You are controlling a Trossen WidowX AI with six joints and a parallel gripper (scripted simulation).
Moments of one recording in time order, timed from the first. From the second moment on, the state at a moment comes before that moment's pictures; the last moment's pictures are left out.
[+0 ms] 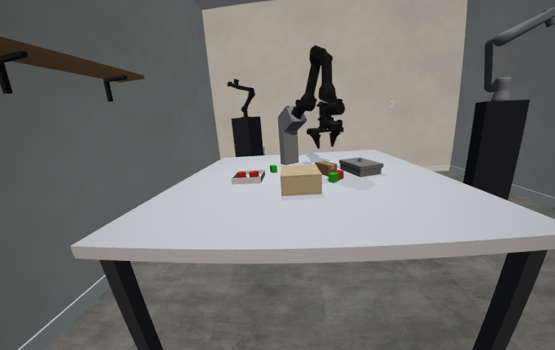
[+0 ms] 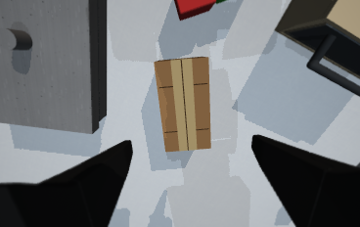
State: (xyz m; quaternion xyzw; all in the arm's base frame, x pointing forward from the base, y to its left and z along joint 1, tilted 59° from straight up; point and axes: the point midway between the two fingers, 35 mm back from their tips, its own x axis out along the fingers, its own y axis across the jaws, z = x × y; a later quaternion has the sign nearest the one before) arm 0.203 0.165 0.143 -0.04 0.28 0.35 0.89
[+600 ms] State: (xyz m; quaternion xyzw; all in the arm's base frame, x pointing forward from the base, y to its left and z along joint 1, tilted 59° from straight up) arm 0.257 0.182 0.234 0.40 0.41 0.18 0.80
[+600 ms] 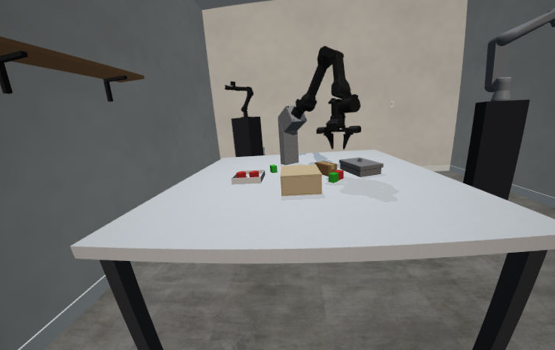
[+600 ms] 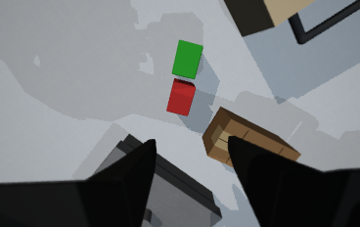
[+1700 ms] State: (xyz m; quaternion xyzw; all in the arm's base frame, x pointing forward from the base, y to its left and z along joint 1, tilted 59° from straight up) arm 0.328 0.250 0.187 0.52 0.43 0.12 0.73
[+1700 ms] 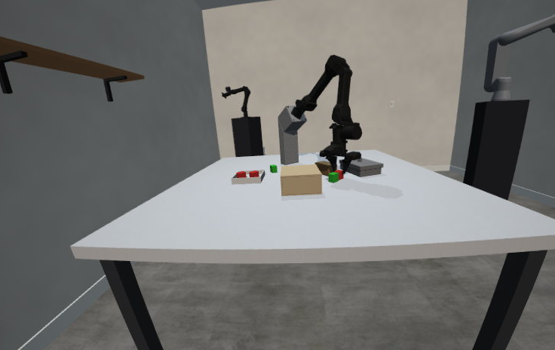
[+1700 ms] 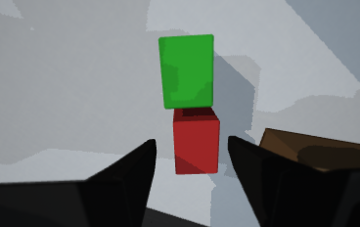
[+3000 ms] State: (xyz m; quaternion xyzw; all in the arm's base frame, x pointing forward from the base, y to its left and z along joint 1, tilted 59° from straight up) arm 0.333 0.255 0.178 0.52 0.43 0.11 0.73
